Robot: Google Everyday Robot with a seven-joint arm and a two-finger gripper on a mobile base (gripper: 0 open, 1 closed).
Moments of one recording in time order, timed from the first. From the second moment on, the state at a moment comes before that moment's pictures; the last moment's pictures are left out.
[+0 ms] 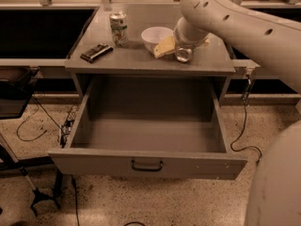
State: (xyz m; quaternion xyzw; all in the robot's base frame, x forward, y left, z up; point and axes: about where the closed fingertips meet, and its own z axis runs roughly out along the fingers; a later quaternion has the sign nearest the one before) arm 0.754 -0.114 0.873 -0.14 0.93 0.00 0.34
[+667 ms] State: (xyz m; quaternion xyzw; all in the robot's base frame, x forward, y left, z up) arm 0.776 -0.113 0.863 -0.11 0.93 -0.05 0.35
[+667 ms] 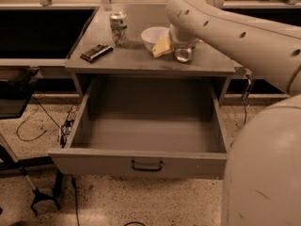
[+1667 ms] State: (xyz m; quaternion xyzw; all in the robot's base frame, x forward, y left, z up) arm 0.796 -0.158 0.850 -0.06 0.94 -0.10 0.33
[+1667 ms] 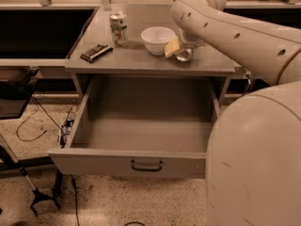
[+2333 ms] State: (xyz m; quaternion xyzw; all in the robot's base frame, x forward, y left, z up) arm 0.793 -0.175 0.860 -0.06 0.93 -0.09 0.34
